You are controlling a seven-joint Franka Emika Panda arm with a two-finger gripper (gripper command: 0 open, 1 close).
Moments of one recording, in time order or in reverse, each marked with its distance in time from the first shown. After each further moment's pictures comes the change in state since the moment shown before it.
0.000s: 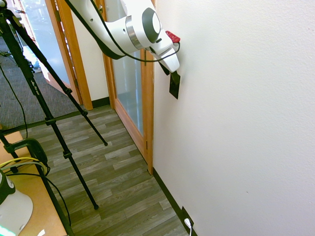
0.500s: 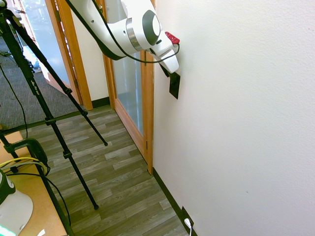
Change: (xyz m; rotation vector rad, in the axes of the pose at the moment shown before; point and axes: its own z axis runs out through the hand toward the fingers) arm -0.007 0.001 0.005 0.005 -0.018 -0.003
